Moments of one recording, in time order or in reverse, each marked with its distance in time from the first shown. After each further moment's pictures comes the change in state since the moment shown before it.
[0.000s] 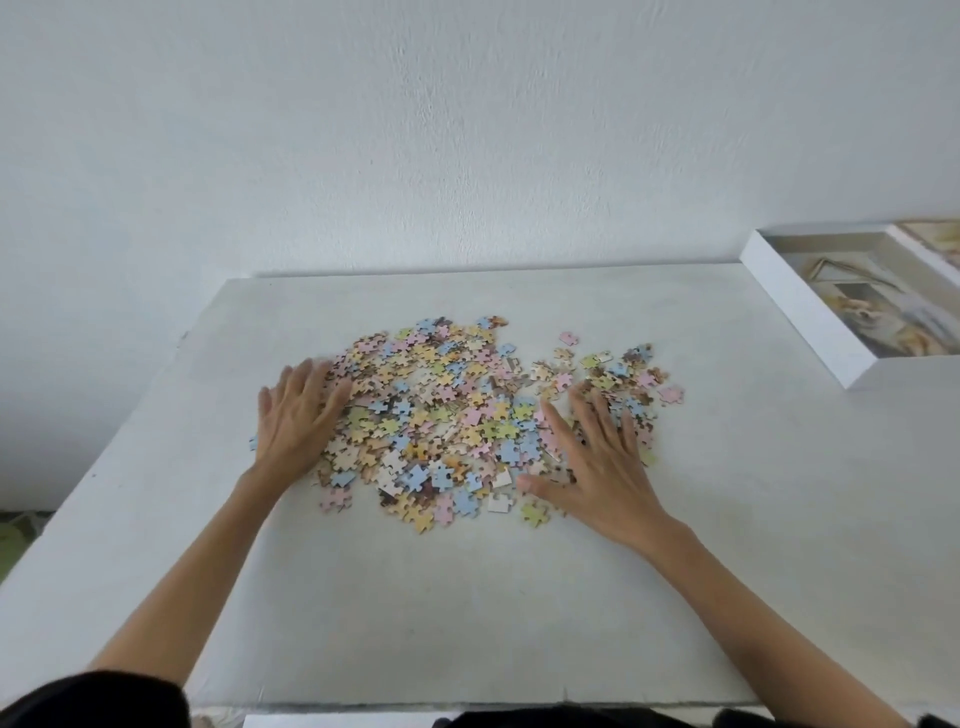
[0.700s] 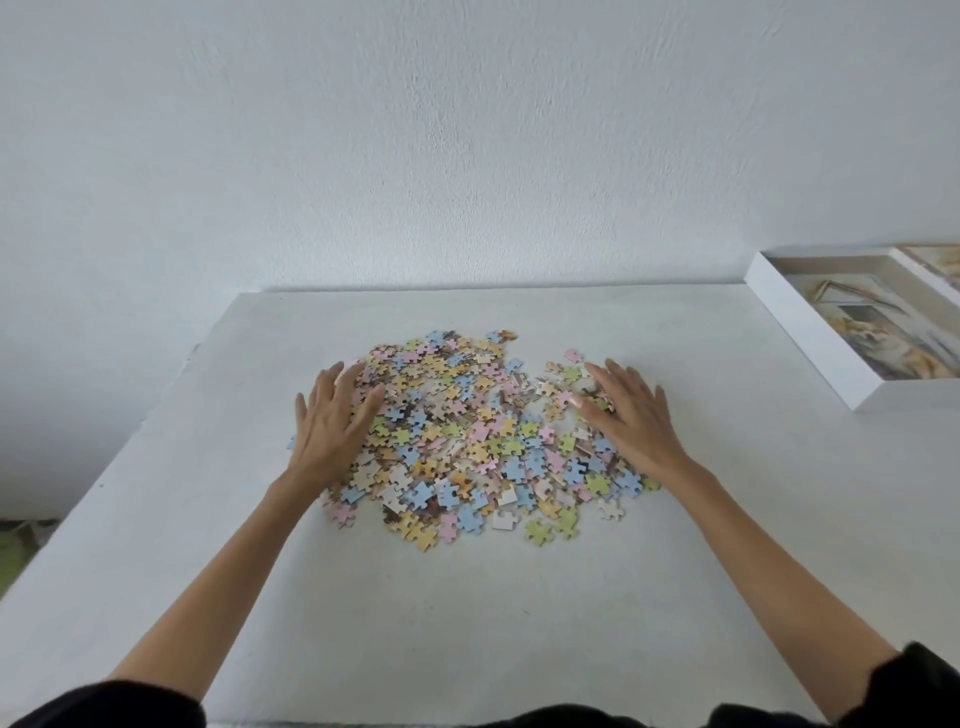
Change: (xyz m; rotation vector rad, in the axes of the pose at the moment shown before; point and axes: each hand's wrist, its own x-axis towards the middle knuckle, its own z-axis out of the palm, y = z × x) left_hand -0.002 0.028 0.003 -0.186 0.035 0.063; right_hand 0.056 0.049 -0.020 0.273 0.082 0.123
